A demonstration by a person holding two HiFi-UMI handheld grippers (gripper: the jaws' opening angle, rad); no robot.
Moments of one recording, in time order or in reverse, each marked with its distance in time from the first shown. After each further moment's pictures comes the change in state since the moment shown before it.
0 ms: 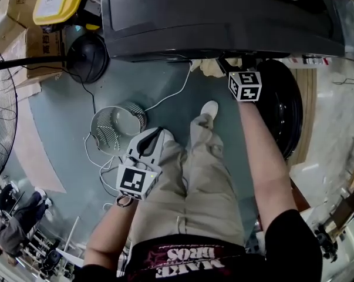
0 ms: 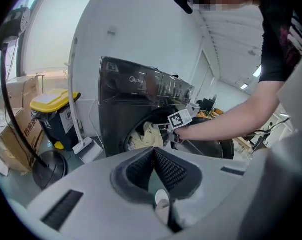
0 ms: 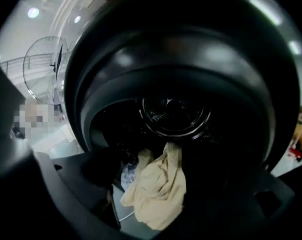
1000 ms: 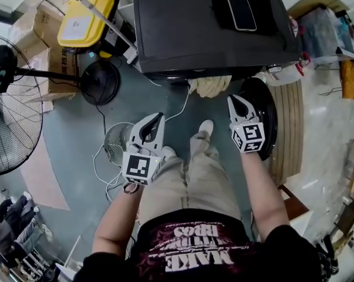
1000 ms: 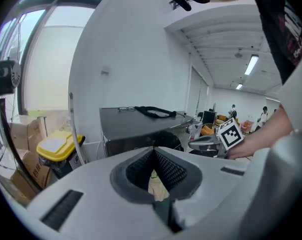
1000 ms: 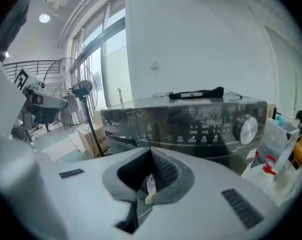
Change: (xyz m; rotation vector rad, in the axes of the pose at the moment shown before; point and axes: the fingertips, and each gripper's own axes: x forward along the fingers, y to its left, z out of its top) left arm -0.071 -0.004 0.153 0.165 -0.267 0.072; right arm -0.210 0.077 0.107 -0.045 -0.112 0.017
